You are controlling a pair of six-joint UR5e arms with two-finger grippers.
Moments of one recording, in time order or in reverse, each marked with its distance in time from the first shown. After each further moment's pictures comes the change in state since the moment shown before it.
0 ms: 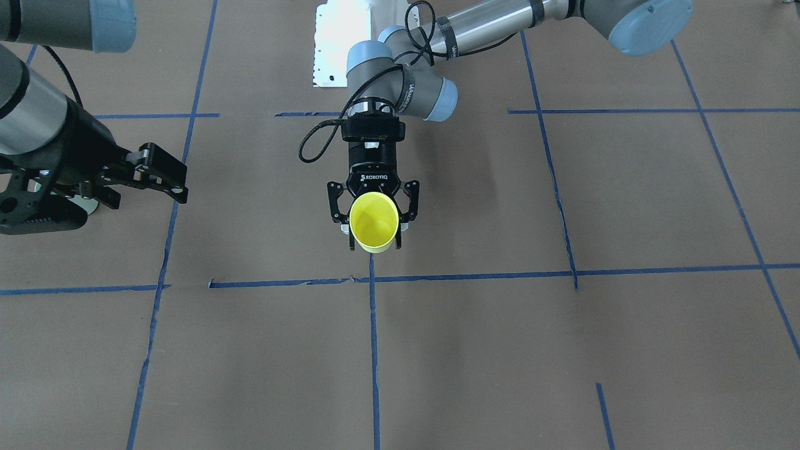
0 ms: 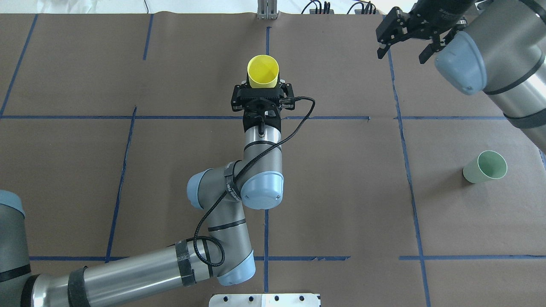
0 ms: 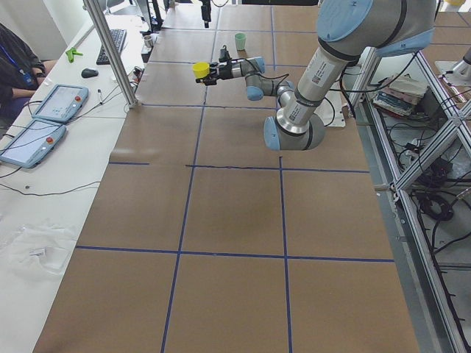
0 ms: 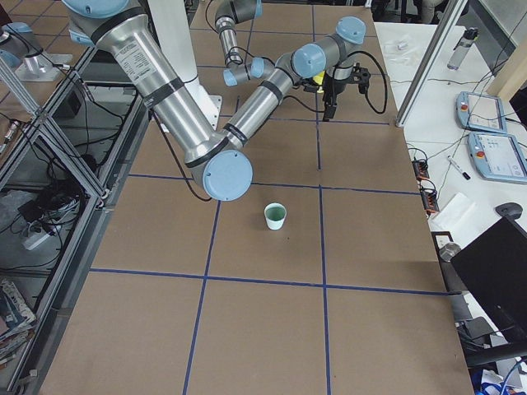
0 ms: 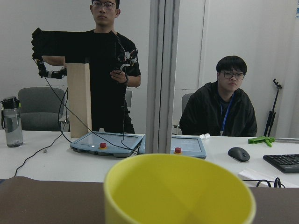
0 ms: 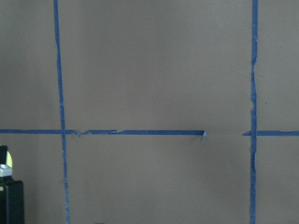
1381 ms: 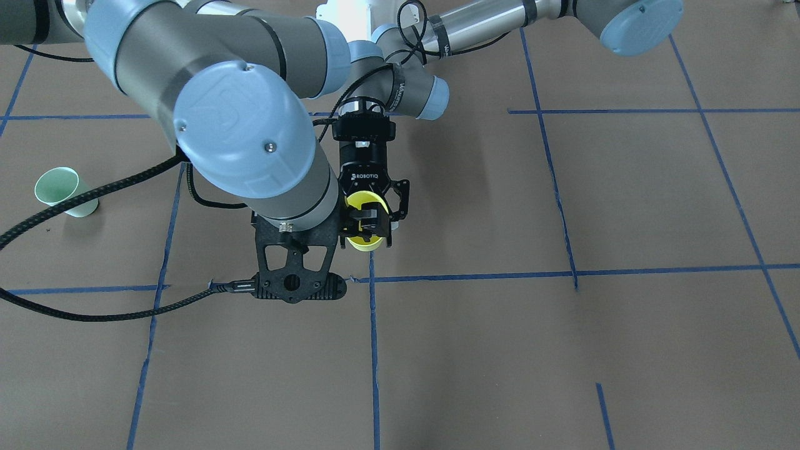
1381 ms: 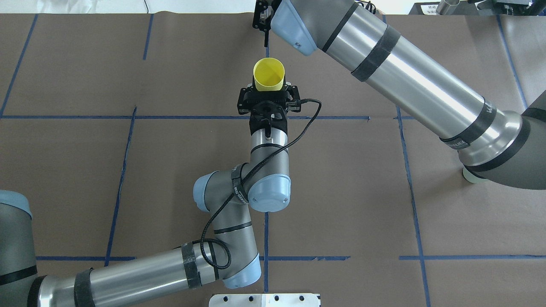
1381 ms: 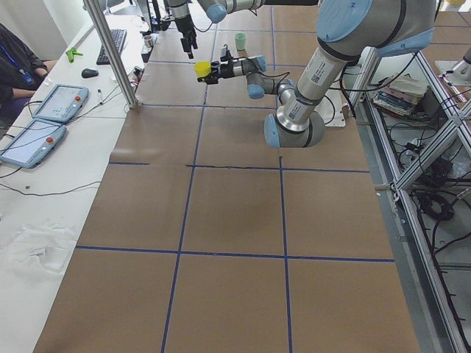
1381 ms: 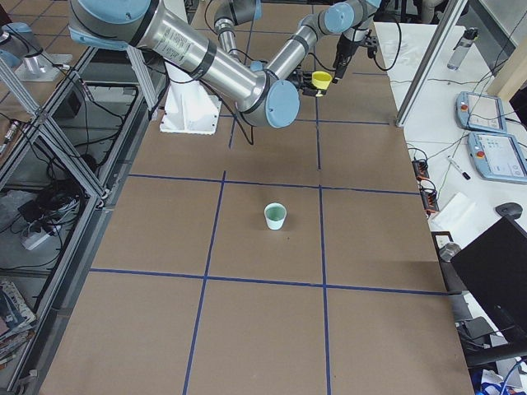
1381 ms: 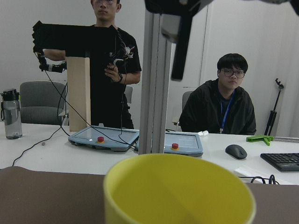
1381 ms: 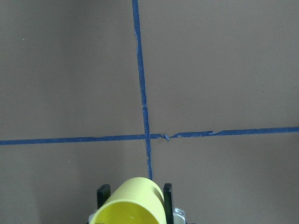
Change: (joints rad) left arm 0.009 -0.015 0.010 0.004 0.003 -0.020; right arm -0.168 0.456 -0.530 0.006 -0.040 0.107
